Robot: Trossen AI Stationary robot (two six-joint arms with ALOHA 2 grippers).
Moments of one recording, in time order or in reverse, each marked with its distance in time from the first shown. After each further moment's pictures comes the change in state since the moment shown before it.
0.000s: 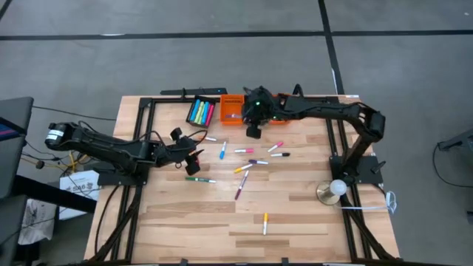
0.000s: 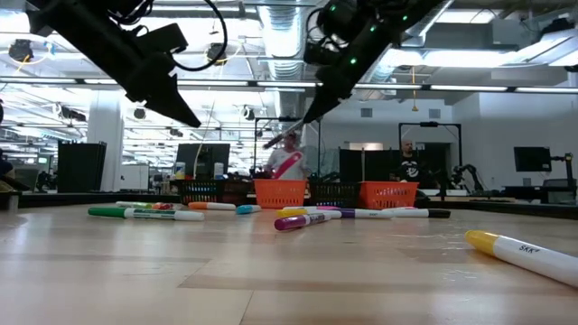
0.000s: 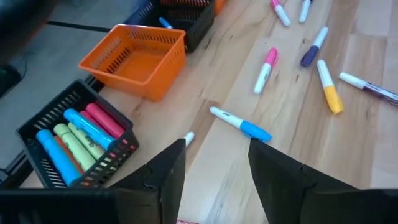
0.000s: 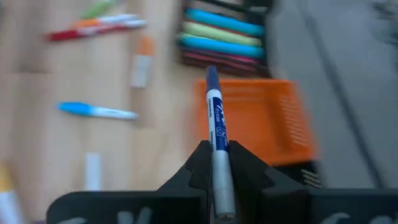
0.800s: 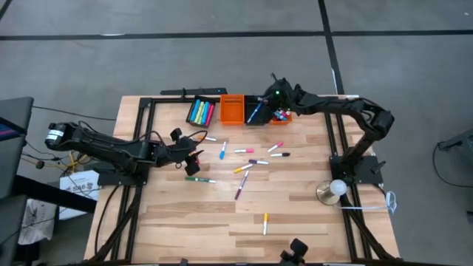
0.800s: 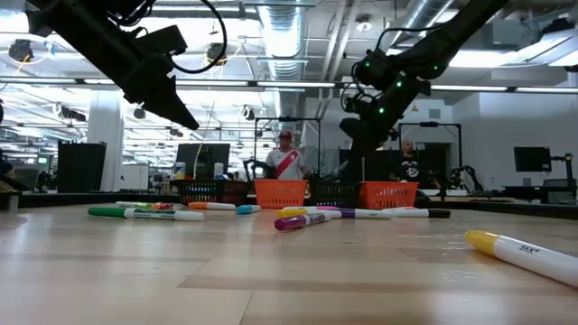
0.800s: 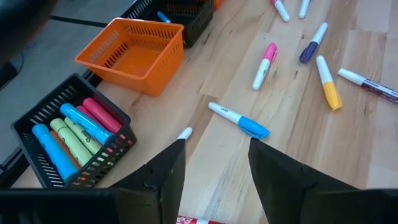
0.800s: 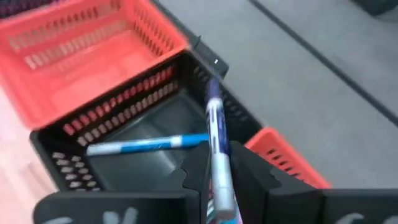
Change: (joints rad) left arm 0.003 0.000 0.000 -0.016 0.012 -0.018; right arm -0.271 -0.047 -0.341 0.313 0.064 0.266
